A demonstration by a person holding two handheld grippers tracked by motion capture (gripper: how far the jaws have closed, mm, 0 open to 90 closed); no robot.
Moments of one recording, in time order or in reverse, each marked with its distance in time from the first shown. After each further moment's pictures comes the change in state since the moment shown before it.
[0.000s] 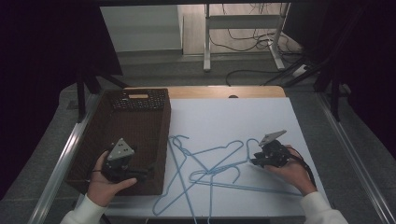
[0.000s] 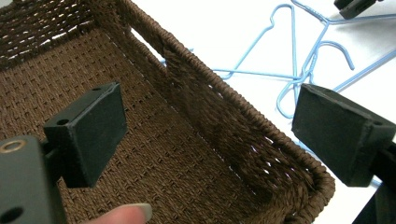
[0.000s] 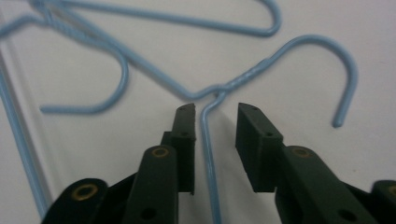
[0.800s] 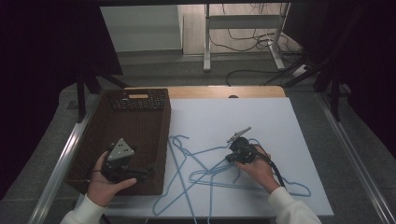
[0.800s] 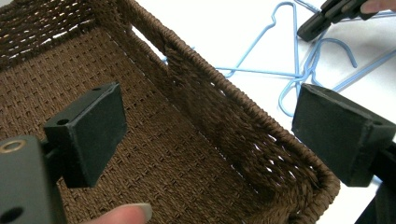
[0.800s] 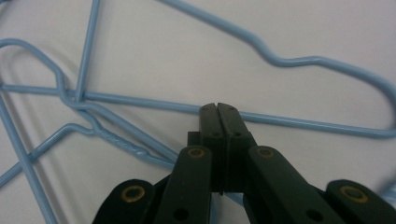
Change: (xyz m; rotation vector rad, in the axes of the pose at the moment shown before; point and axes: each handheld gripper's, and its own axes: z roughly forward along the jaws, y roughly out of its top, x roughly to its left) left arm 0.001 -0.002 0.001 0.003 0.002 0.005; right arm 0.053 0.062 0.056 0.073 0.022 0.067
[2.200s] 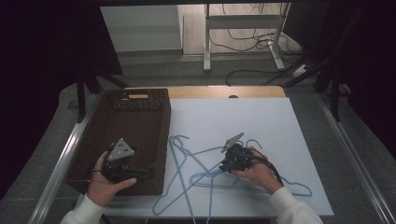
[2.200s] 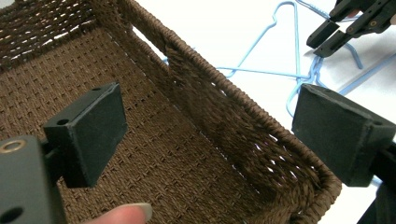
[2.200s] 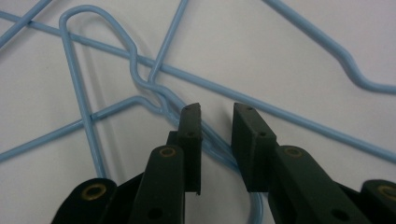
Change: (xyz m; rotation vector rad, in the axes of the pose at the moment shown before) left arm 0.000 0.000 0.000 0.002 0.004 0.007; right arm 0.022 0.000 -0.005 0.012 0.102 -0.236
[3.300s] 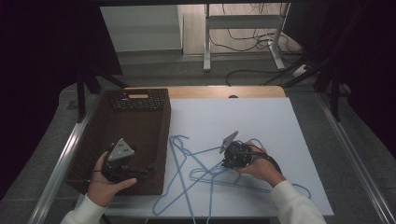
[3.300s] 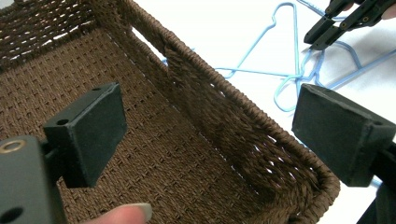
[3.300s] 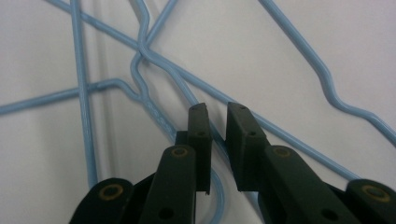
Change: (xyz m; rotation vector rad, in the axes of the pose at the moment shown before) left arm 0.000 0.000 0.000 -0.005 -0.001 -0.005; right arm -0.007 0.010 -0.002 0.085 -0.035 -0.181
